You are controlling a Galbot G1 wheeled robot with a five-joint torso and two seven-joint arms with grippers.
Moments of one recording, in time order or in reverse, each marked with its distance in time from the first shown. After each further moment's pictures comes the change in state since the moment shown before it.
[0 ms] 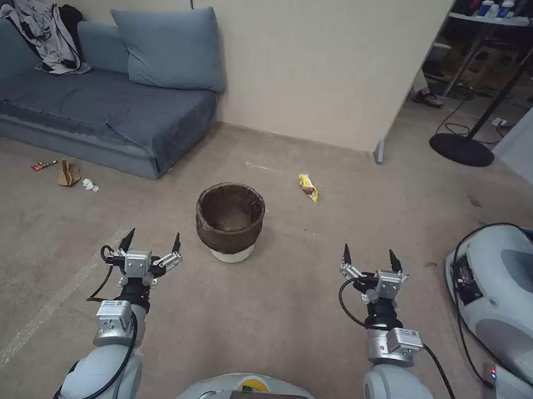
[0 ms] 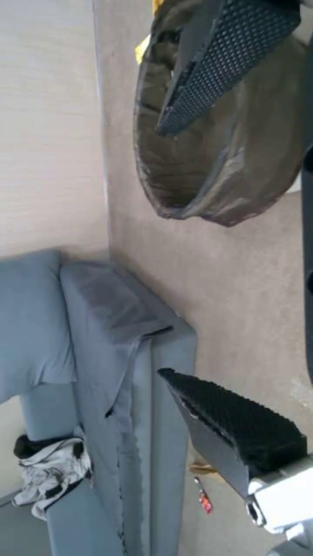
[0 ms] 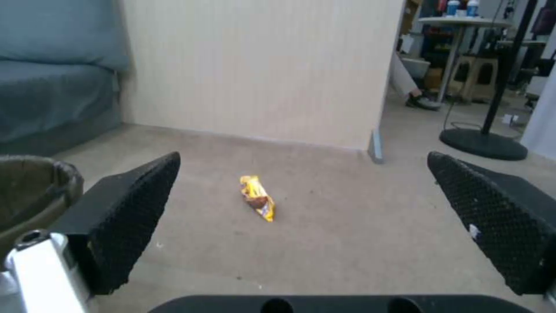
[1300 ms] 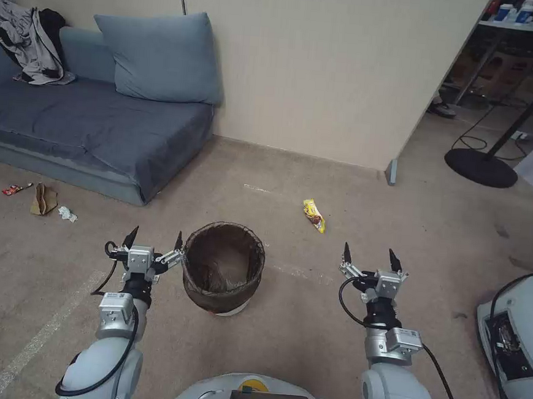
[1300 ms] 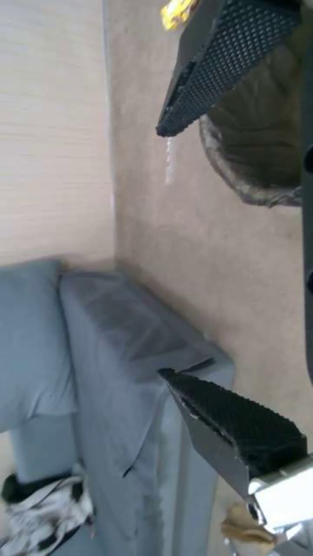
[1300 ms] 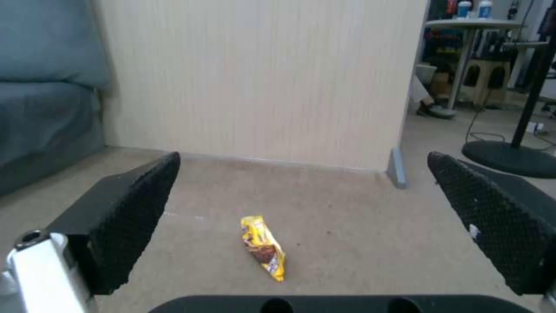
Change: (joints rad) left arm -0.063 0.033 -0.009 0.013 -0.046 0.095 0.032; right arm 0.010 0.000 -0.005 -0.016 0.020 0.025 0.013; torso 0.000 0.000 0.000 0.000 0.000
